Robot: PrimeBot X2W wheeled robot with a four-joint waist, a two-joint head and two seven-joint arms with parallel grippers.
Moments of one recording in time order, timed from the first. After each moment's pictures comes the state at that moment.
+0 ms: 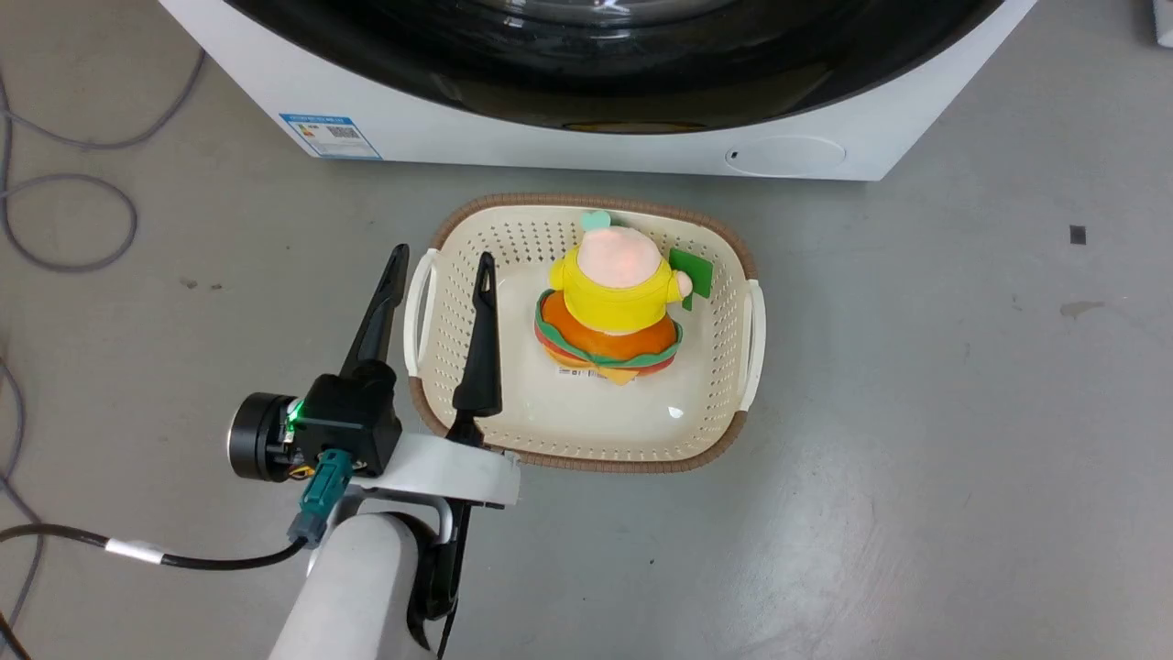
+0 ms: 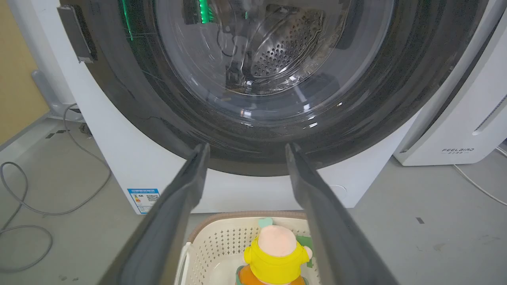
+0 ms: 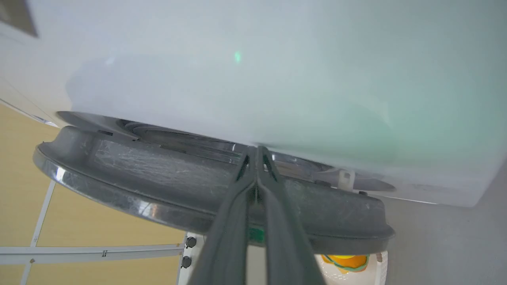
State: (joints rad) left arm -0.32 0.05 -0.22 0.08 -0.14 0.10 -0.24; right arm -1.76 -0.48 0.91 1.12 1.83 0.13 0.65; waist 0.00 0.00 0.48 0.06
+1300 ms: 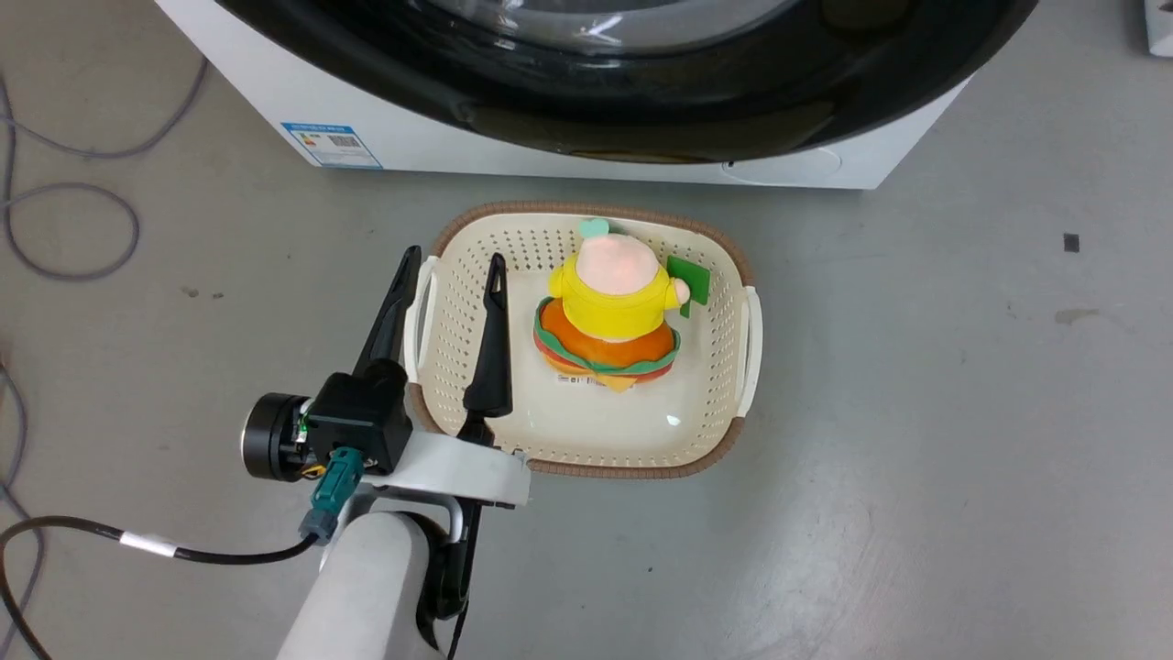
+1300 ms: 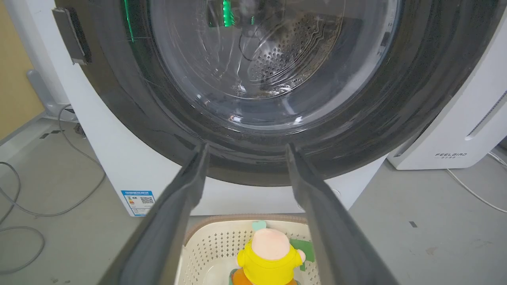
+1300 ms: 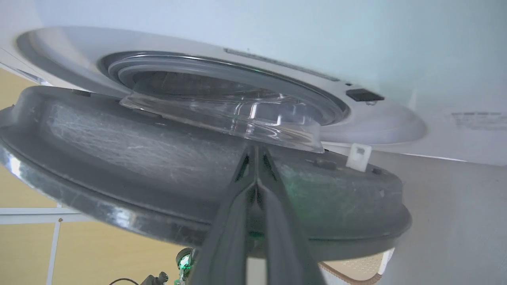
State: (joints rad) left arm -0.33 0.05 -0.25 0.10 -0.16 0.12 -0.26; right arm -1.66 -0.52 0.99 0.99 1.97 0.13 0.73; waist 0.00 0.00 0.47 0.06
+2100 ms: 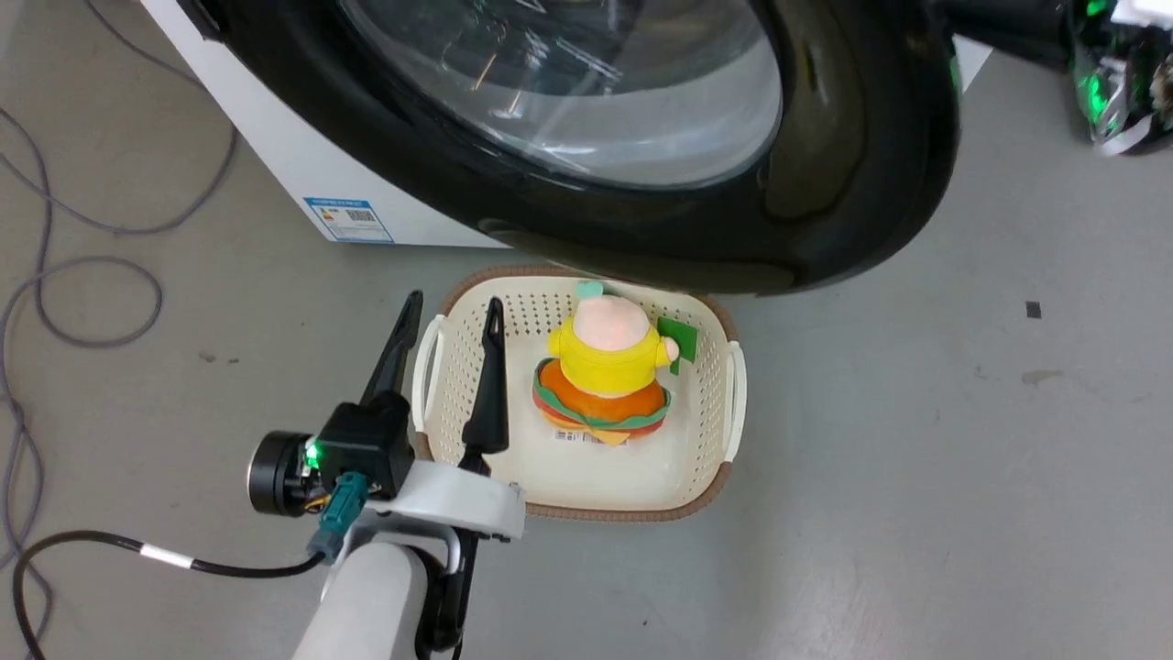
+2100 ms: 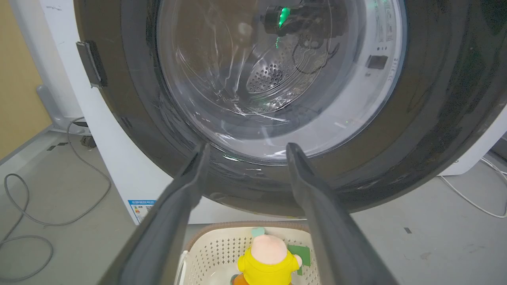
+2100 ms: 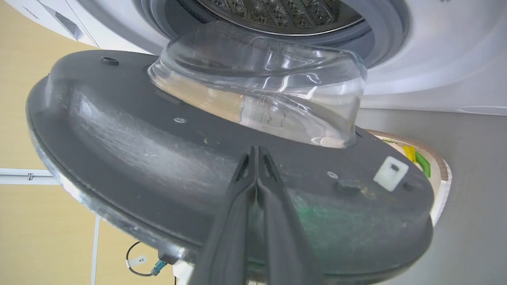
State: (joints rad) left arm -0.29 0.05 -0.24 0.14 -0.16 0.11 -0.26; right arm -1.43 -0.55 1.00 0.84 2.11 0.13 0.75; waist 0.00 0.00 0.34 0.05
